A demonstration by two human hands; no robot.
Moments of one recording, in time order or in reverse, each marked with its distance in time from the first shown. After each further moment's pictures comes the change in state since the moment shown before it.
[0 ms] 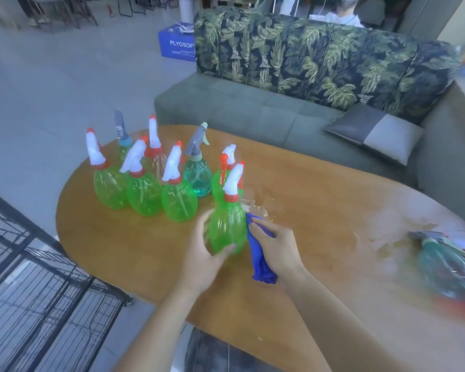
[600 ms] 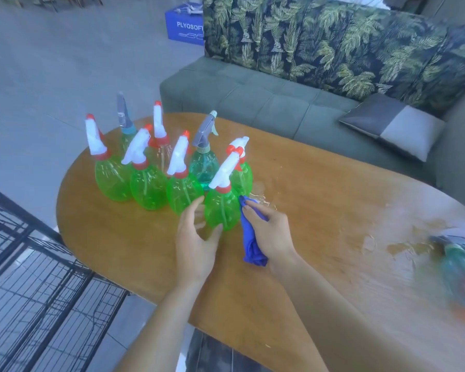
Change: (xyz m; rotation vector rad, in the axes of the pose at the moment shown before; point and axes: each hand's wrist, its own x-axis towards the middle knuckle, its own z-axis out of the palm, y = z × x) left_hand 0.022 -0.021 -0.011 0.220 0.299 0.006; right_hand 0.036 -0.005 0.036 0.058 -0.028 0.028
